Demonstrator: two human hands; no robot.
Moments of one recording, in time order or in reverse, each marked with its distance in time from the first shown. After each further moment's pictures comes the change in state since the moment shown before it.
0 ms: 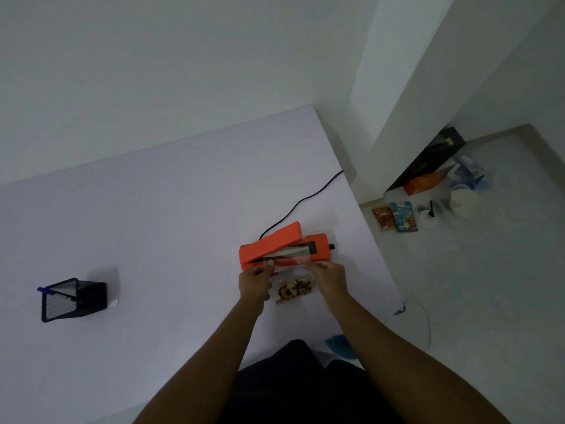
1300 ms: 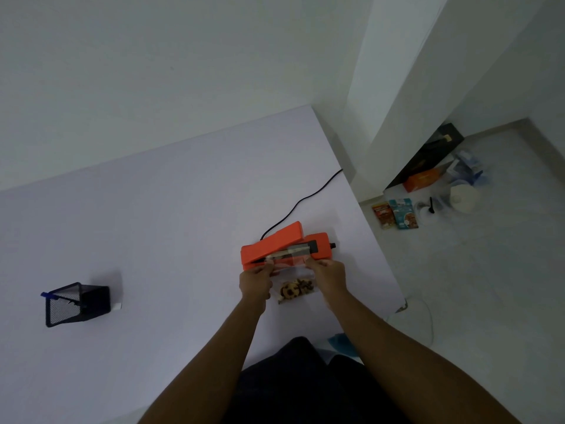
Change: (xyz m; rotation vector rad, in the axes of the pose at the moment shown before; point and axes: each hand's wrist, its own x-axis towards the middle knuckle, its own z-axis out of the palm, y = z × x) left_hand 0.001 0.006 0.000 0.042 0.054 -0.028; right_hand 0.004 0.002 0.008 -0.043 0.069 -0.018
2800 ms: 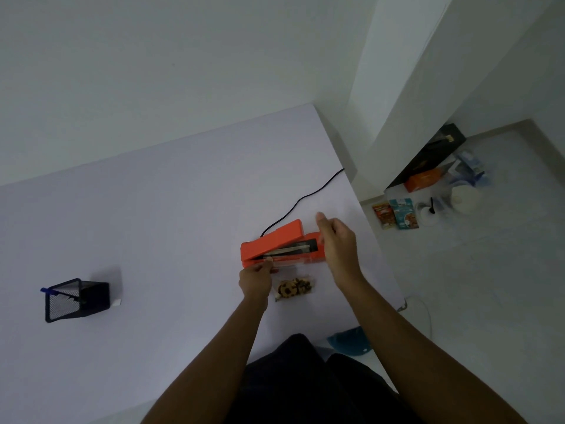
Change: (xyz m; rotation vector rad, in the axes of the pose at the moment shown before) left_hand -0.001 0.000 0.006 0.006 0.095 0.014; right_hand -0.055 -0.104 -0.012 -0.055 -0.071 -0.437
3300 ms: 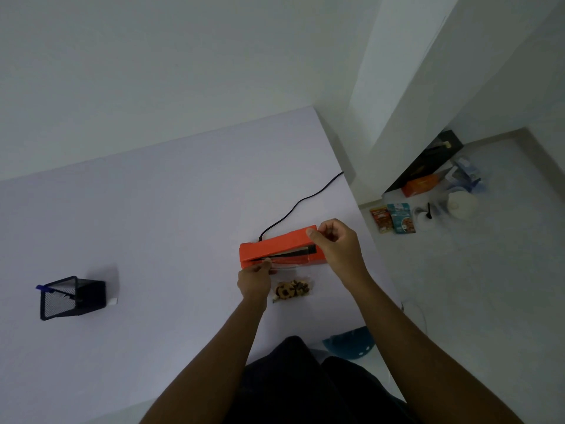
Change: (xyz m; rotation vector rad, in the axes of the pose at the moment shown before) left_hand -0.003 0.002 0.002 0.006 0.022 0.007; right_hand 0.008 0.008 -0.015 -0.118 -0.106 -0.072
